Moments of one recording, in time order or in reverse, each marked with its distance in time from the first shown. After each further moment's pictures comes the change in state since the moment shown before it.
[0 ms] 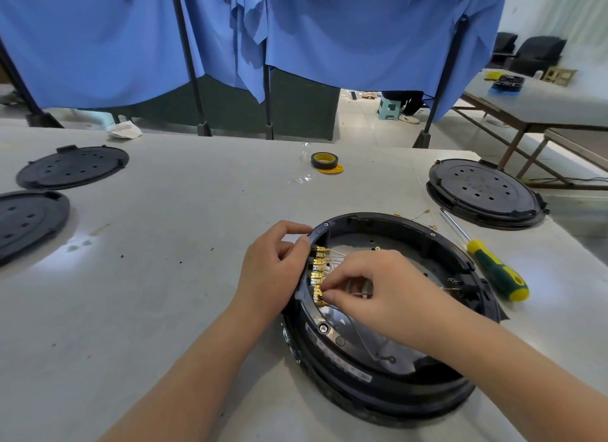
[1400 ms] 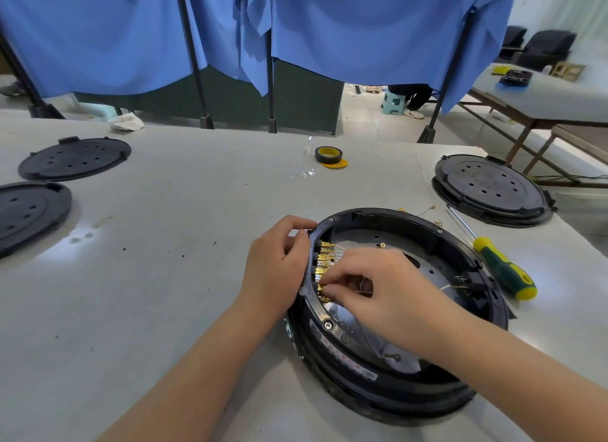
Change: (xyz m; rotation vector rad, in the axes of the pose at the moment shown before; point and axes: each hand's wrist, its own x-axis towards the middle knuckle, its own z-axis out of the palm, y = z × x) left_hand -0.001 0.001 0.002 0.104 0.049 0.032; right_hand 0.000 0.003 0.009 -0.047 0.062 -0.073
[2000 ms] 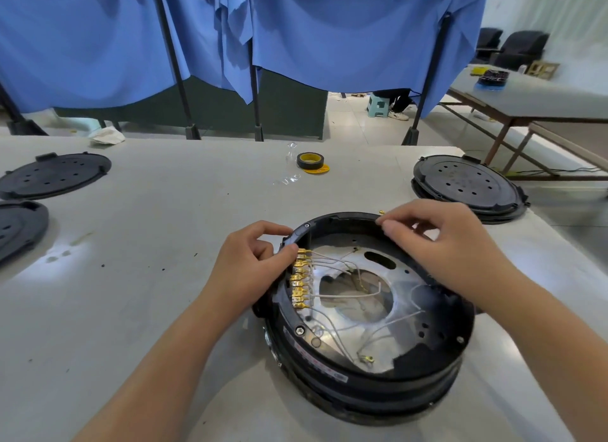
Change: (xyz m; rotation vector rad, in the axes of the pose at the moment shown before) left_hand 0.011 0.004 -0.017 -0.045 -0.142 -0.059; right_hand -0.008 0.034 -0.073 0.049 0.347 0.171
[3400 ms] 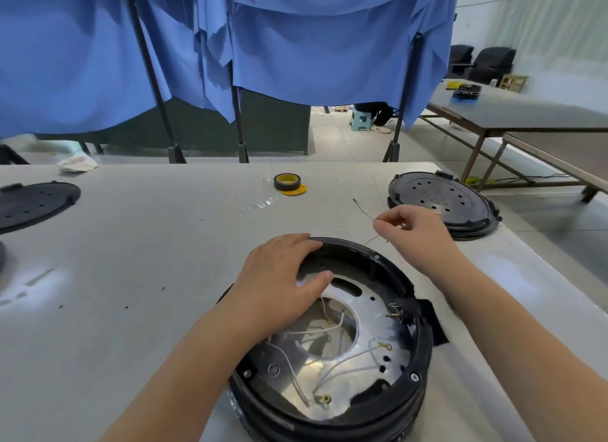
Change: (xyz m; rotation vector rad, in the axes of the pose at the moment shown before) left_hand 0.020 0.050 0.048 0.701 -0.314 0.217; right_hand 0.049 0.058 -0.004 0.067 0.135 0.316
